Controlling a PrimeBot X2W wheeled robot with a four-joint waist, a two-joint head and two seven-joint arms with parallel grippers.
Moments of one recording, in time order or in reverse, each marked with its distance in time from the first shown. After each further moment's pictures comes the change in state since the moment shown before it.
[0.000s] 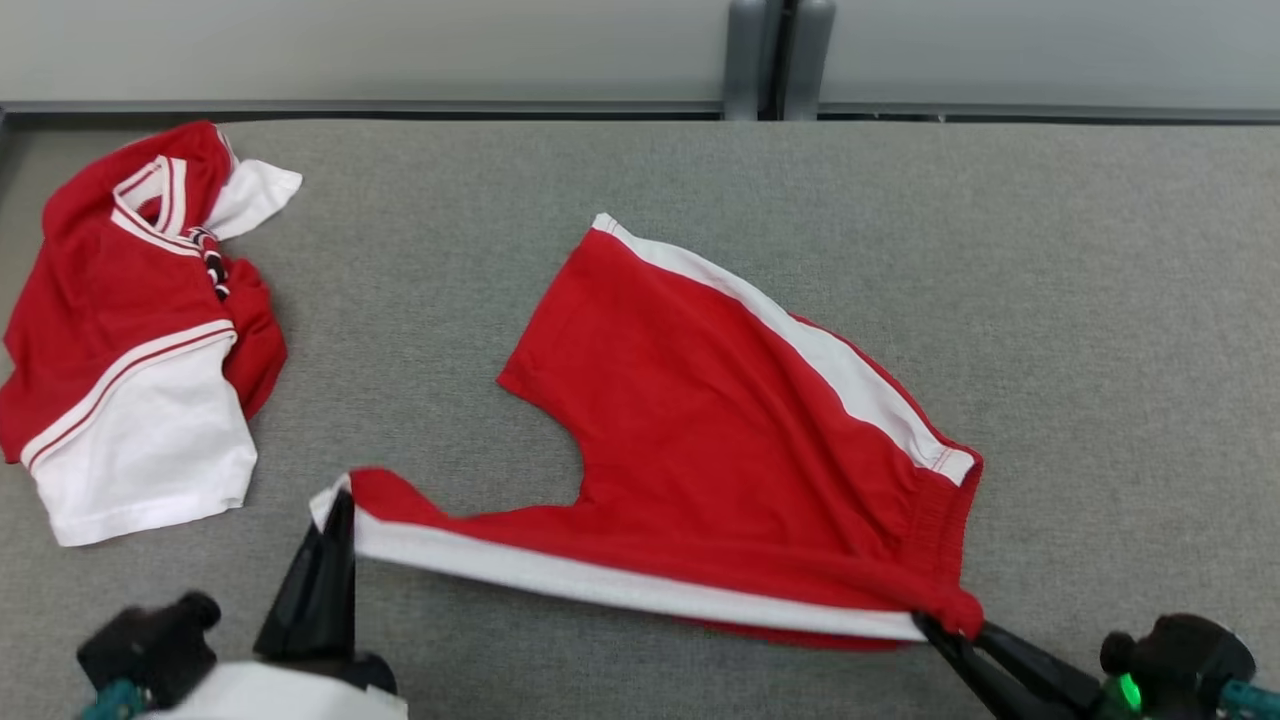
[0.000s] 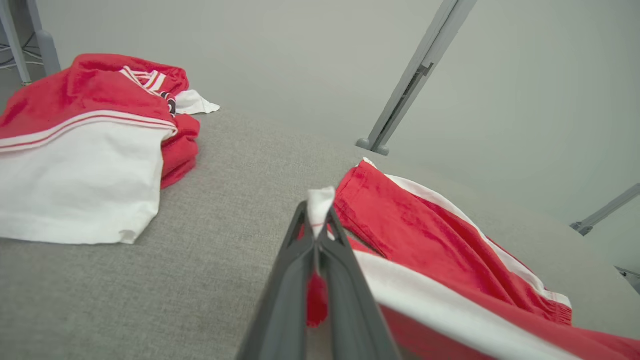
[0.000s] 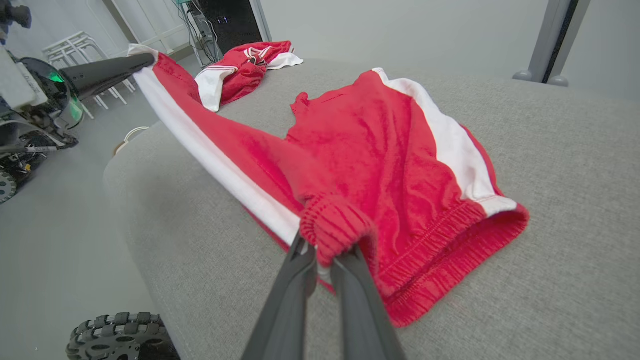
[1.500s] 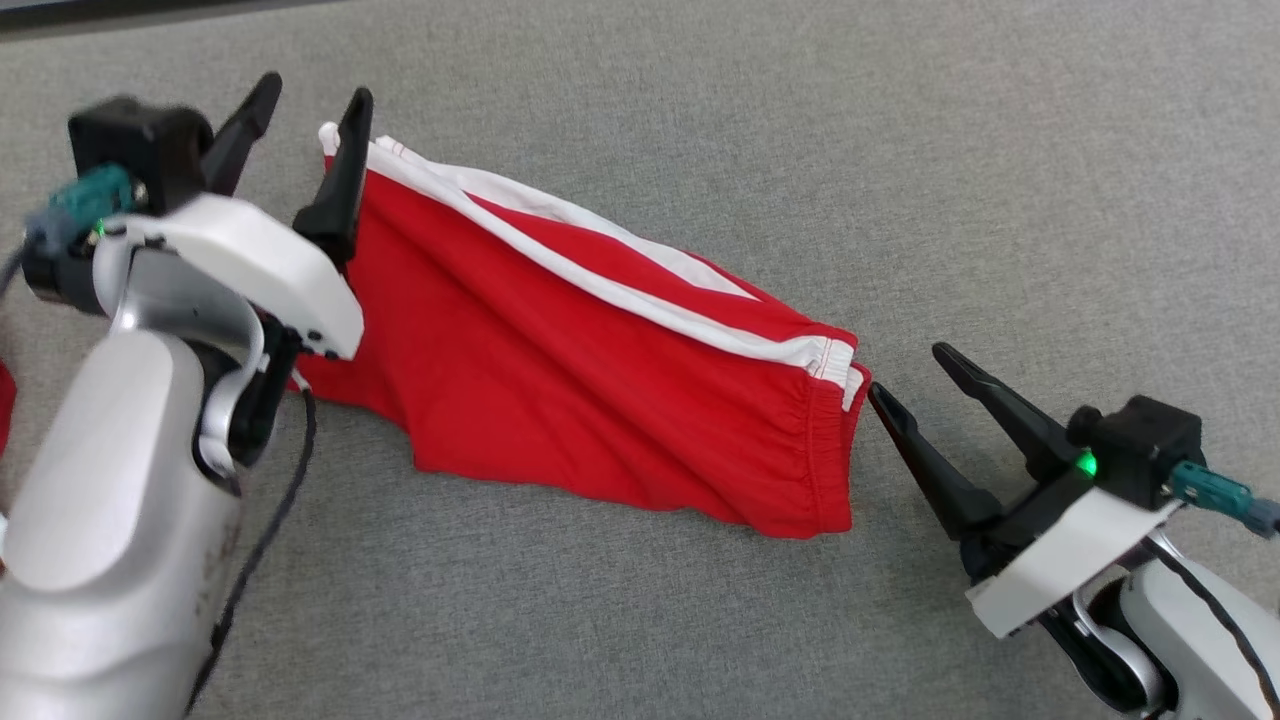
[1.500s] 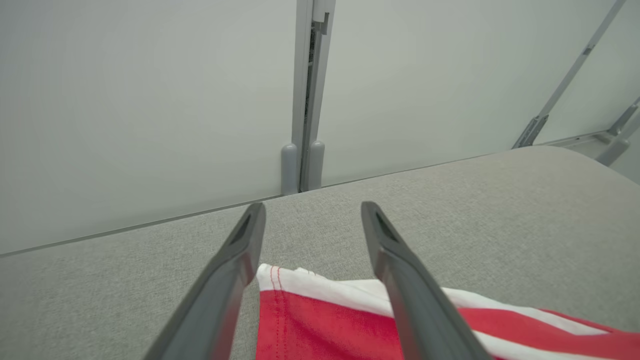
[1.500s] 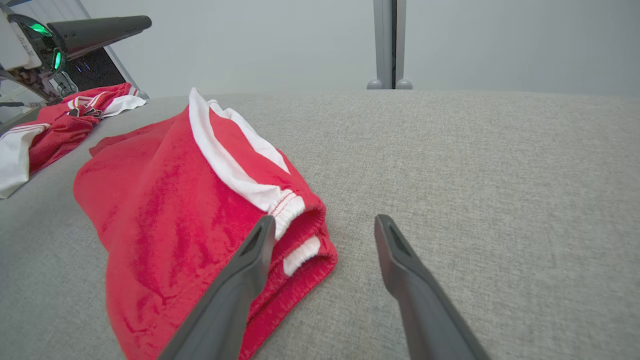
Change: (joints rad) left arm -0.922 0.127 -0.128 0.597 0.078 -0.214 0.188; right arm -0.542 0.123 0.201 0.365 0.139 -0.001 -0.145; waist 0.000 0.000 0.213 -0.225
